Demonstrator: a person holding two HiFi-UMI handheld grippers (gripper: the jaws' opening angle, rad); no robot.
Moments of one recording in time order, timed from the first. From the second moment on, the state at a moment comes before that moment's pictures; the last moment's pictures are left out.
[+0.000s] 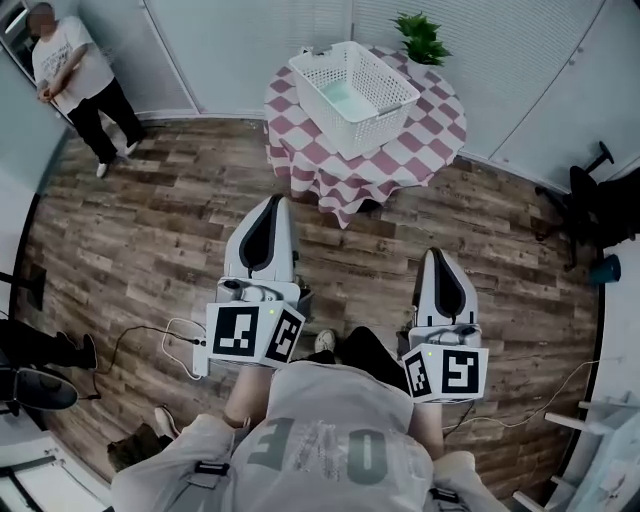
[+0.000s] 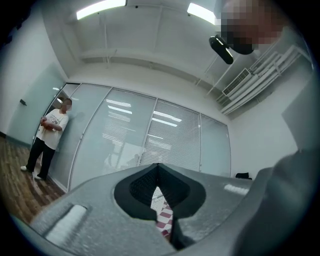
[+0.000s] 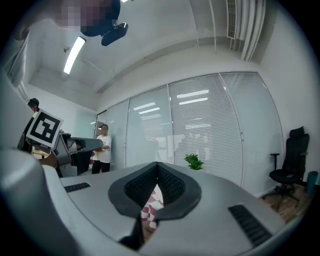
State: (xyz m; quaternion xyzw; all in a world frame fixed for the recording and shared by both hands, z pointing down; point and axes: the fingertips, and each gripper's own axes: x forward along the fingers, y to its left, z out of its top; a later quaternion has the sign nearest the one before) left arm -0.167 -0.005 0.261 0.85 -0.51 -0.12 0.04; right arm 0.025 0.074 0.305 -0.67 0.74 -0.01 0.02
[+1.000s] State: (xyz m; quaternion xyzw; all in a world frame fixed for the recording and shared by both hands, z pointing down) left arm -0.036 -0.314 0.219 0.83 -0.54 -0.14 -0.01; right arm 0.158 -0.249 0.283 -0.60 0.80 -0.02 0.06
